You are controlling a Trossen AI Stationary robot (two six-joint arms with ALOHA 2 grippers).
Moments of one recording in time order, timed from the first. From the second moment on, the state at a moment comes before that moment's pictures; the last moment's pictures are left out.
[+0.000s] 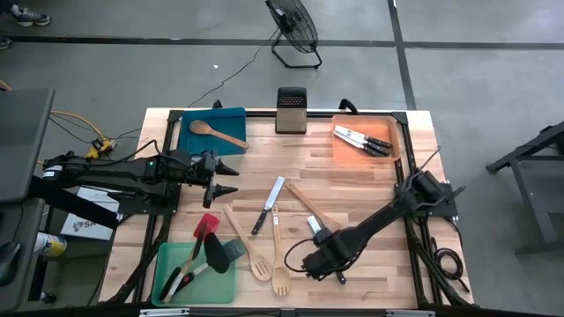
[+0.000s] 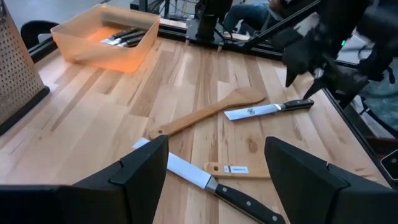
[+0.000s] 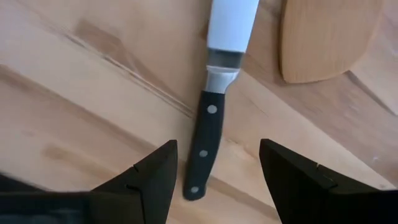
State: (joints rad) left arm 0.06 0.63 0.39 -0.01 0.07 -0.16; right arm 0.55 2.00 1.52 -1.09 -0.12 1.52
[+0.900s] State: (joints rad) left arm 0.06 0.63 0.39 -0.02 0.07 -0.17; right arm 0.56 2.02 1.42 -0.93 -0.06 1.56
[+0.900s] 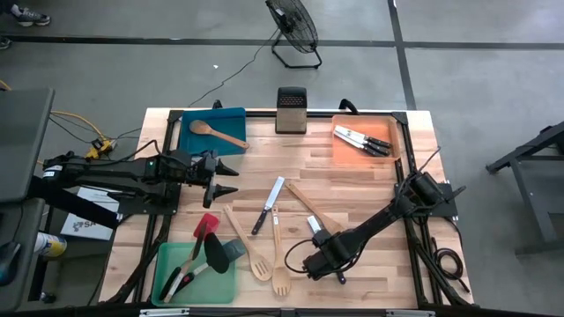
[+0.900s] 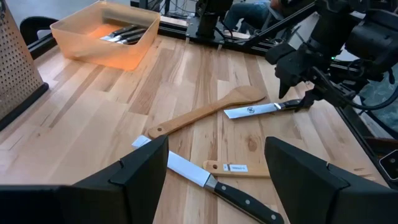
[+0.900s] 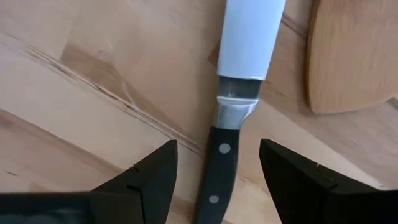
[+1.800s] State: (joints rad) left arm 0.06 0.63 0.39 -0.03 0.07 -0.18; right arm 0.56 2.02 1.36 -0.82 -0.08 1.57
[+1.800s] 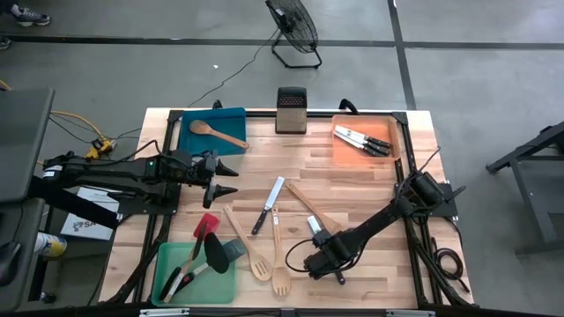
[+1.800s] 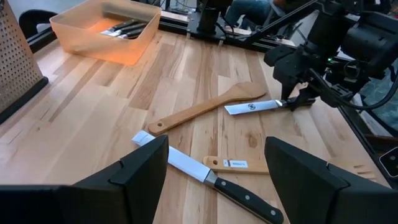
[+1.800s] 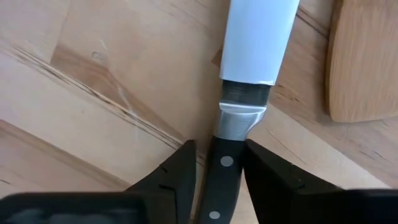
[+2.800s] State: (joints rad) left arm 0.06 0.63 0.39 -0.03 0.07 -0.18; right arm 0.53 2.01 1.36 -0.88 -0.09 1.43
